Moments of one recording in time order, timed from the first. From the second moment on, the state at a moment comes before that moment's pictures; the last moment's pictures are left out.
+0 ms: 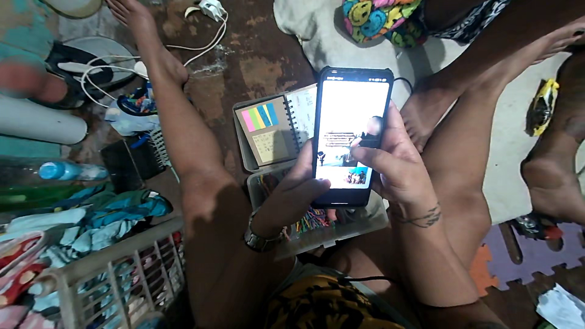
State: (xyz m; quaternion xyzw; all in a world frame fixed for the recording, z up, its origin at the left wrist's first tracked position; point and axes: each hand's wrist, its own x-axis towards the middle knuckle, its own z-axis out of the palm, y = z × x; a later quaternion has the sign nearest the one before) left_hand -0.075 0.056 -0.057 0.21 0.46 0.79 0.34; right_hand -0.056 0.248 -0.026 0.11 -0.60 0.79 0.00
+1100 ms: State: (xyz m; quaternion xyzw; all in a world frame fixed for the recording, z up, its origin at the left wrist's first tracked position) left_hand -0.072 0.056 -0.054 0.23 0.44 0.80 0.33; right_hand -0.055 0.249 -0.028 0.12 -0.61 0.78 0.01
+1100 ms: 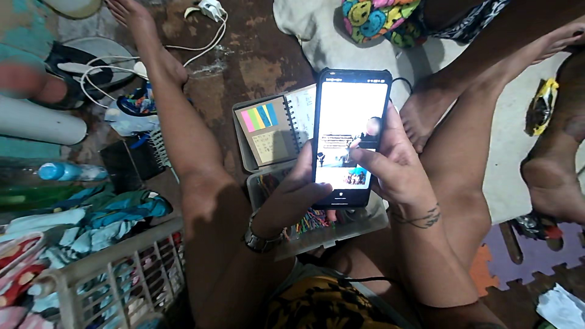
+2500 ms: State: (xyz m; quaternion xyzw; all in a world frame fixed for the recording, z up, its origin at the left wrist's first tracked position) left_hand -0.071 0.054 -0.048 0.22 0.46 0.79 0.34; right_hand -0.056 0.248 -0.026 0.10 -0.60 0.79 0.00
